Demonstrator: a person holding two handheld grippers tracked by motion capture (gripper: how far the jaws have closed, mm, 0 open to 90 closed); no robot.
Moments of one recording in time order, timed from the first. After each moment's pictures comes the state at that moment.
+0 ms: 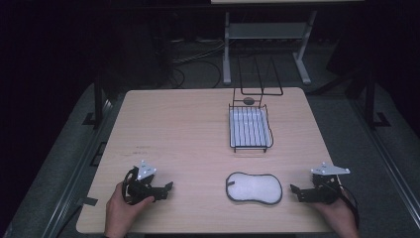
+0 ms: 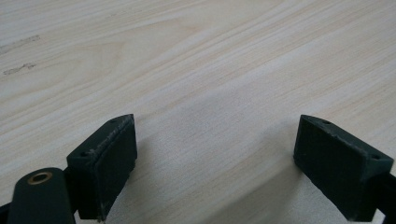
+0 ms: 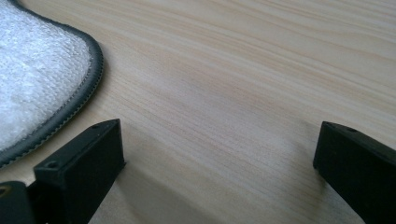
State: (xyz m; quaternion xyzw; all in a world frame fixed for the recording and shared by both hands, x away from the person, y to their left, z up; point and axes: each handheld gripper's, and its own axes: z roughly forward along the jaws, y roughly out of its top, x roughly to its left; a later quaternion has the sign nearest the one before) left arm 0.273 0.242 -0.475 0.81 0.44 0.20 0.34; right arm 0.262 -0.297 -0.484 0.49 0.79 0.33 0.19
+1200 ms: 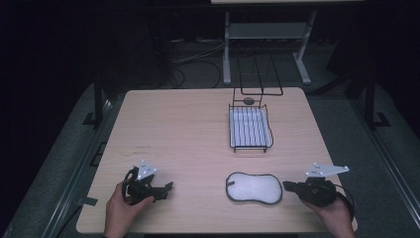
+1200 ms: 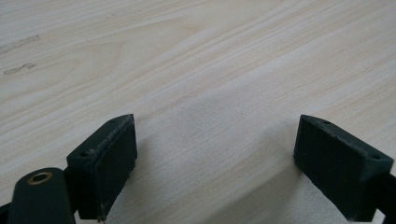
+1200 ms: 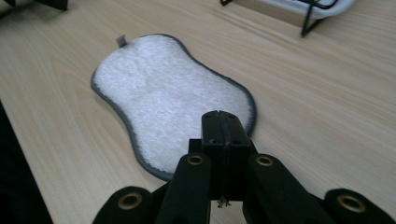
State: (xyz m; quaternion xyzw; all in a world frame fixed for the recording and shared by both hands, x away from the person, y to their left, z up) left arm 0.273 0.242 -0.475 0.81 0.44 0.20 0.34; right arm 0.245 -0.267 -0.443 0.40 0.81 0.42 0.08
